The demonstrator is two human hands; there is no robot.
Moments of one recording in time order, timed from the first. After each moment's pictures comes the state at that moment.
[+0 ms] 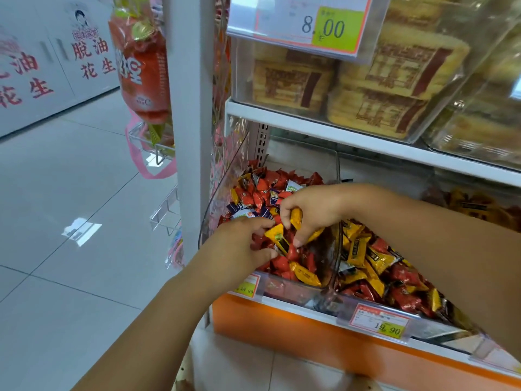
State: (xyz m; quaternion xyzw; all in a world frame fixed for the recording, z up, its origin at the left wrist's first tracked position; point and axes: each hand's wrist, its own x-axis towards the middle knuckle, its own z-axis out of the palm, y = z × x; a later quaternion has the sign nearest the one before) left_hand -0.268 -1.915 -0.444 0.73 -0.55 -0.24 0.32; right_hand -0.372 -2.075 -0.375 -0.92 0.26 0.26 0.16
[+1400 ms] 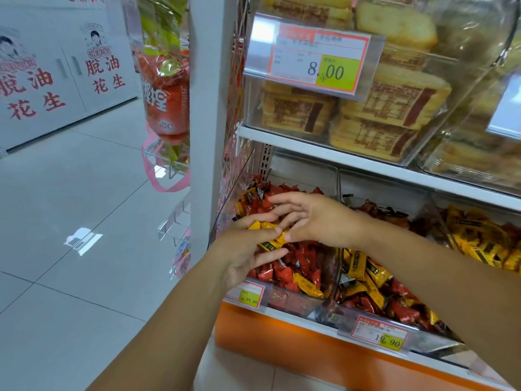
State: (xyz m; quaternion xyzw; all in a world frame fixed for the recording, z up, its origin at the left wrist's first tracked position) left_hand -0.271 -1.934 -0.426 0.48 -0.15 -0.59 0.64; right_hand -0.389 -2.056 -0.381 -0.86 0.25 0.01 0.45
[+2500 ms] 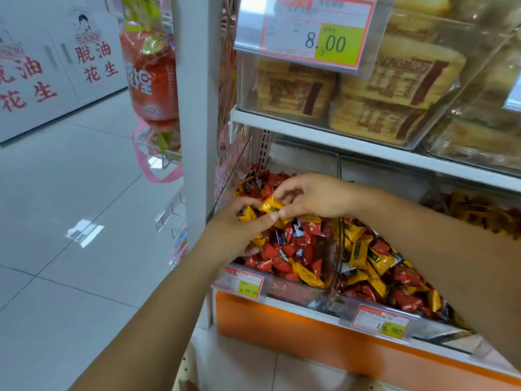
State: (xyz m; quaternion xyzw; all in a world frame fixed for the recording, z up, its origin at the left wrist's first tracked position) left_hand -0.262 -1.926 -0.427 0.64 -0.29 -0.44 0.56; right_hand -0.372 -2.071 -0.369 -0.89 0.27 0.06 0.35
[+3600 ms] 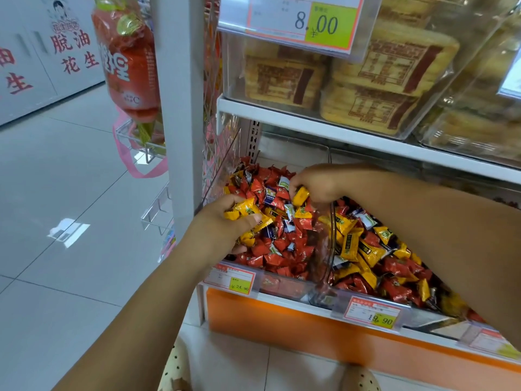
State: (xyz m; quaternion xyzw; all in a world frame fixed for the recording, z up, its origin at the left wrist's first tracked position) left_hand -0.256 -1.923 -0.433 0.66 -0.33 -0.40 0.54; right_hand -0.370 -2.111 -0.374 -0.91 0.32 0.25 0.02
